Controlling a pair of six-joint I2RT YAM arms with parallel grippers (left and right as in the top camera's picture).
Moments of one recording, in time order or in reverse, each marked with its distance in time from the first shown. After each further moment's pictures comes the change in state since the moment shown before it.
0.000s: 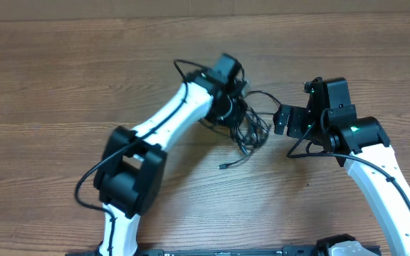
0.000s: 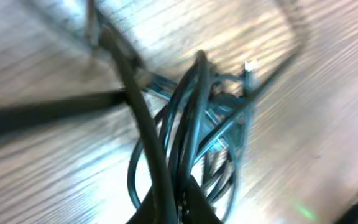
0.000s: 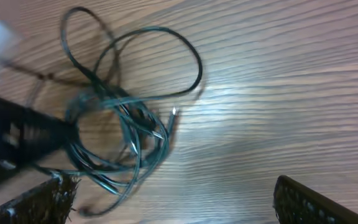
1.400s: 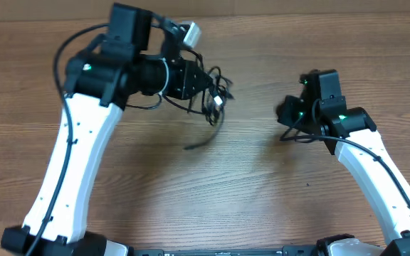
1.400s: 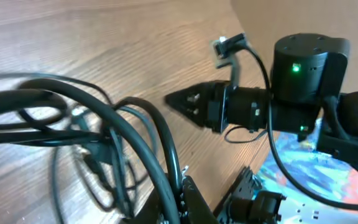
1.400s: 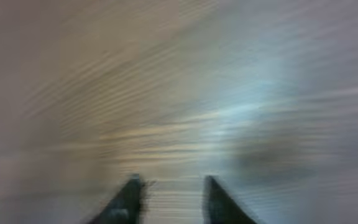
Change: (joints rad) left arm 0.259 -0.461 0.163 -0.257 0.345 0.095; right arm -0.001 0.116 0.000 0.181 -0.107 0.143
